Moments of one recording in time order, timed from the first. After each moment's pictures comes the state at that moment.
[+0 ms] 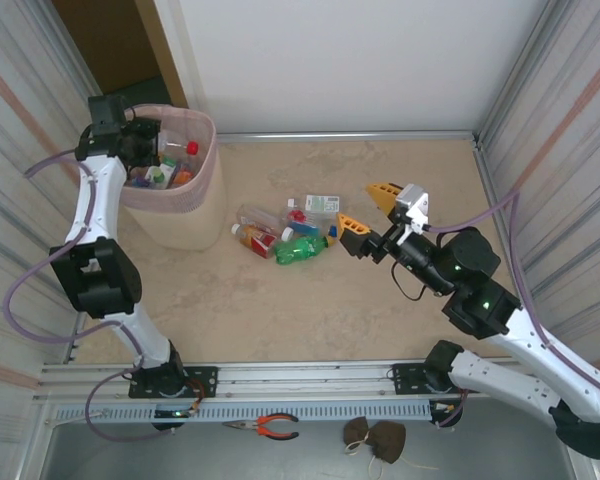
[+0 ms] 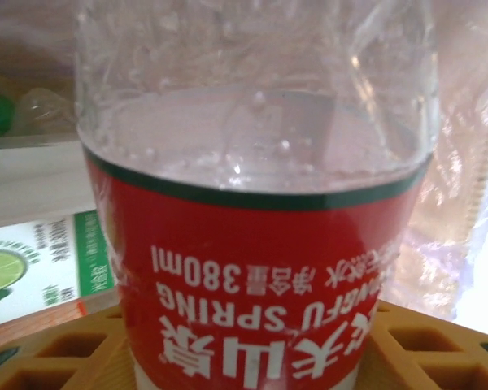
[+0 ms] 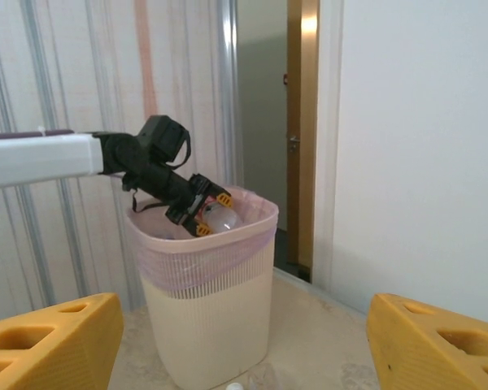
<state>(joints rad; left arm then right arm) 0.16 1.78 1.77 -0.65 0.25 -1.29 0.87 0.70 0.90 0.01 0.06 0.04</state>
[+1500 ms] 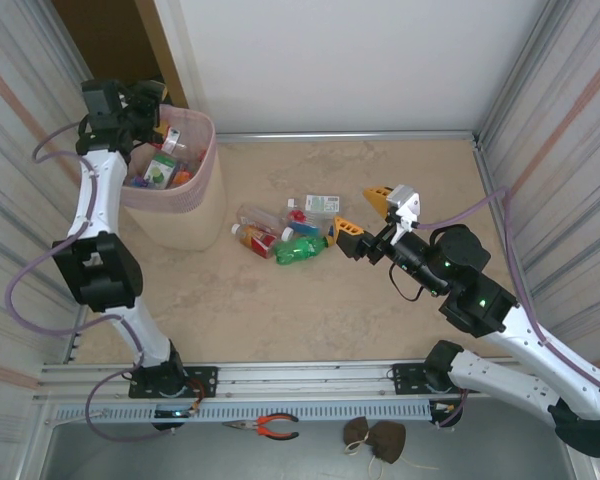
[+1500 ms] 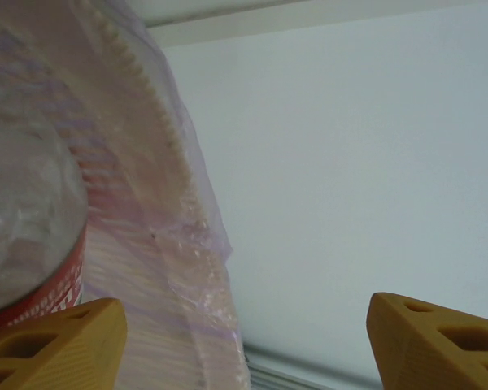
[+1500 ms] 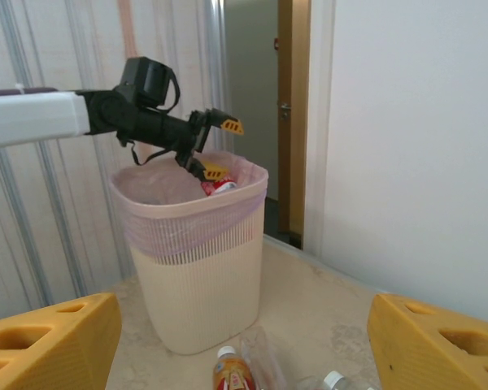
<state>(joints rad) 0.16 1.84 1.84 -0.41 0.42 -1.24 0.87 0.73 0.90 -0.05 0.08 0.05</state>
